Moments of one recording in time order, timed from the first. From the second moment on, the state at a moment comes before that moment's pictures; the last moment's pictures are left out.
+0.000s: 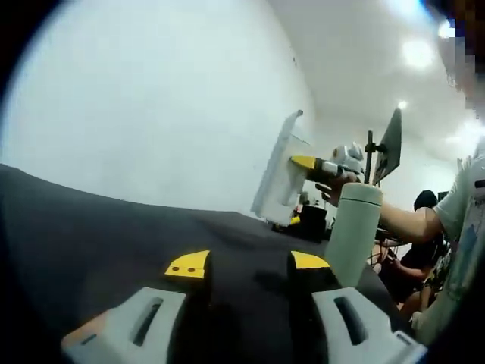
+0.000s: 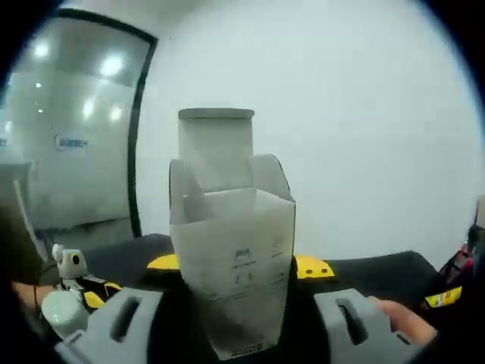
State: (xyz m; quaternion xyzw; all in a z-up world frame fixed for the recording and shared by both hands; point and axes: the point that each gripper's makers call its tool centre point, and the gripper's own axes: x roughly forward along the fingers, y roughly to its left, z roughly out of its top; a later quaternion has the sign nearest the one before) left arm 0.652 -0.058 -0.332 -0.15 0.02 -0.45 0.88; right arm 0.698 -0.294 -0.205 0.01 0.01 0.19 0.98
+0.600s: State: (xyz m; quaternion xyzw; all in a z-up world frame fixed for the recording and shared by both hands) left arm 0.643 -0.068 -0.331 -0.14 0.02 -0.47 0.87; right arm 0.627 -0.284 -0.241 -0.03 0.04 0.45 0.89
